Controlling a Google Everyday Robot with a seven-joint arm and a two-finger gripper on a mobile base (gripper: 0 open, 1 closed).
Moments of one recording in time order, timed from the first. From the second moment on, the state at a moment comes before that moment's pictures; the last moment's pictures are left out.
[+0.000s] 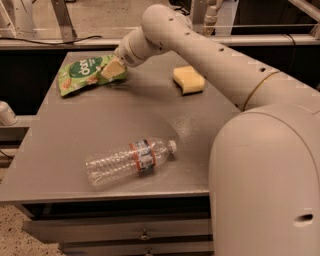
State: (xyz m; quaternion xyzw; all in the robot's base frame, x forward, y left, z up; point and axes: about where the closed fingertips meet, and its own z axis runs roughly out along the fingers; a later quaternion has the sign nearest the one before) arm 0.779 0.147 0.866 -0.55 0.70 0.15 0.43
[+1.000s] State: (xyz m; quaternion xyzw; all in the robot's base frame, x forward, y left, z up) arm 0.753 0.094 0.916 -0.50 0.71 0.13 0.48
